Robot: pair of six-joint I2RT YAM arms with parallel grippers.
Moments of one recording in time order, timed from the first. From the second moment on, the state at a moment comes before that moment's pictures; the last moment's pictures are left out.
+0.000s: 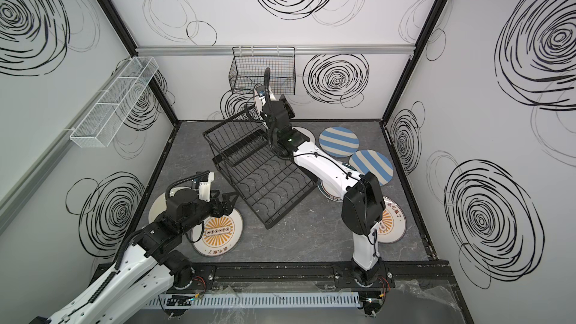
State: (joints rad) left arm -0.49 0.60 0.48 -0.36 0.02 -0.48; right arm 0.71 1.88 1.77 0.07 0.70 -0.36
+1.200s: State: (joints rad) left arm -0.48 0.59 0.48 -0.38 0.02 -0.48; right arm 0.46 1.32 1.21 -0.02 0.25 -0.01
